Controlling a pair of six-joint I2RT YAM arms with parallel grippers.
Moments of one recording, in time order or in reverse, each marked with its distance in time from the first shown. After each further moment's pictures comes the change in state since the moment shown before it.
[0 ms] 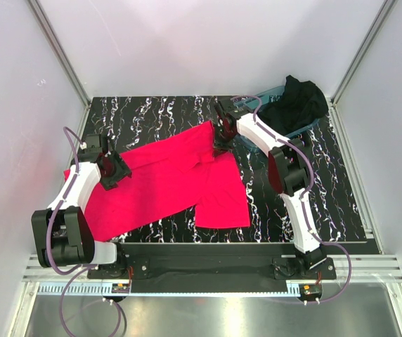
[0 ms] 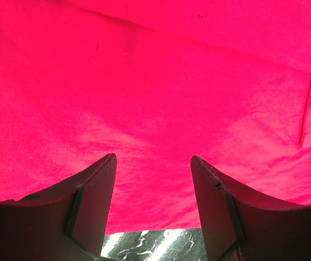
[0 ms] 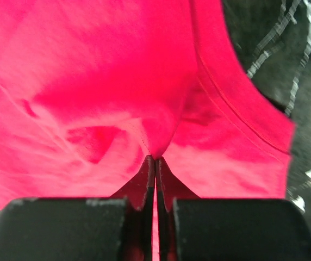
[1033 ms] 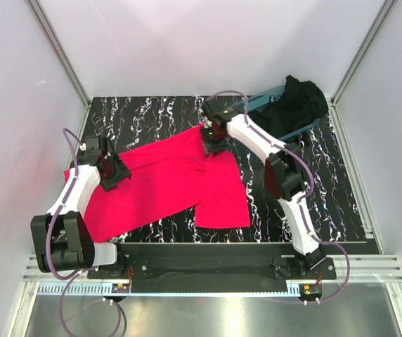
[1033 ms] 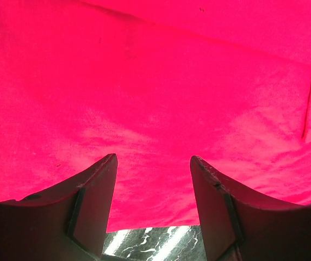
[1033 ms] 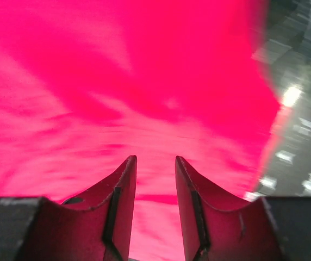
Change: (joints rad) left arm 0.000 -0.033 -0.021 -0.003 0.001 0.014; right arm 0.066 -0.043 0.024 -0.101 0.106 -0.232
